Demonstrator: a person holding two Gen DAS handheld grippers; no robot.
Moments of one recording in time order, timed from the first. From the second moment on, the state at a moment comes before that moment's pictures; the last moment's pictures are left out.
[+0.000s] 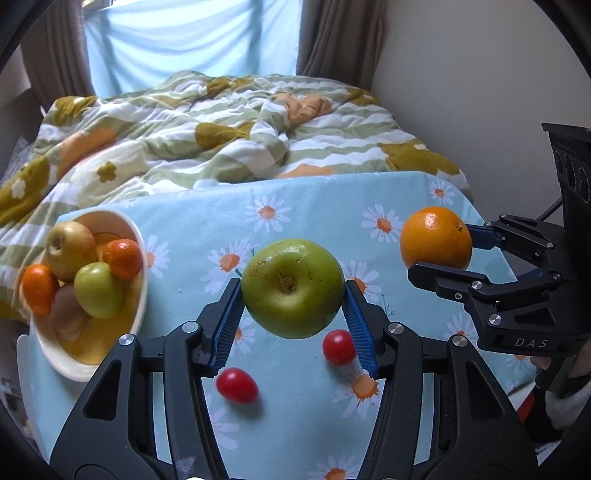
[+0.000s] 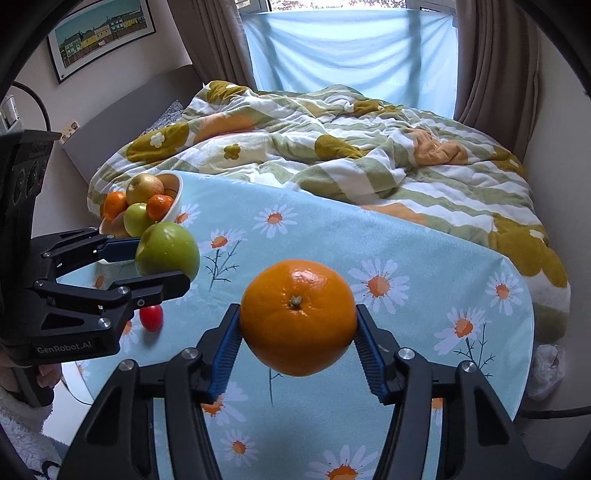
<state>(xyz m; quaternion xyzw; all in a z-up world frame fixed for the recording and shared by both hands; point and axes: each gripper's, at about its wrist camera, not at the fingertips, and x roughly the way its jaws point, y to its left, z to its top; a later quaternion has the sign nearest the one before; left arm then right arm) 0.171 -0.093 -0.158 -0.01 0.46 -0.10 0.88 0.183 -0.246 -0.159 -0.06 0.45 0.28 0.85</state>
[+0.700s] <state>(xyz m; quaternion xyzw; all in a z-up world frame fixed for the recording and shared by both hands) 0.130 0.043 -0.104 -0.01 0.43 -0.05 0.90 0.159 -0.139 -0.106 -0.04 0.43 0.29 0.86</state>
